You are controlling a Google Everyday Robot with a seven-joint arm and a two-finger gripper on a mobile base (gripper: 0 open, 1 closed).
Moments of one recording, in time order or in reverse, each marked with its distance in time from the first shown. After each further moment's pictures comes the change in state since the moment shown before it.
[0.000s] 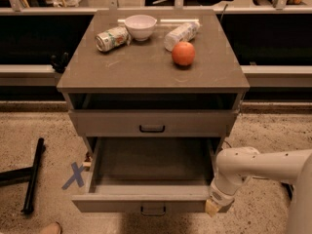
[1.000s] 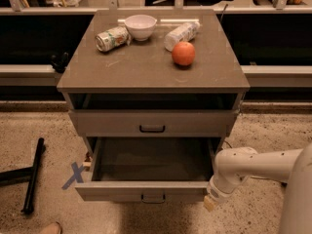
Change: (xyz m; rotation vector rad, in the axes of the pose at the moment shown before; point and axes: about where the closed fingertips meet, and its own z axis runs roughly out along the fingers) arm -0.012 -0.013 0.009 0.032 -0.039 0.066
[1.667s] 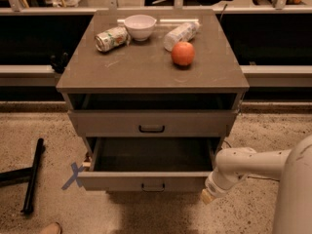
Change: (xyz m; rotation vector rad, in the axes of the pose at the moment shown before) arm -0.027 -0.021 0.012 0.013 -0.088 0.104
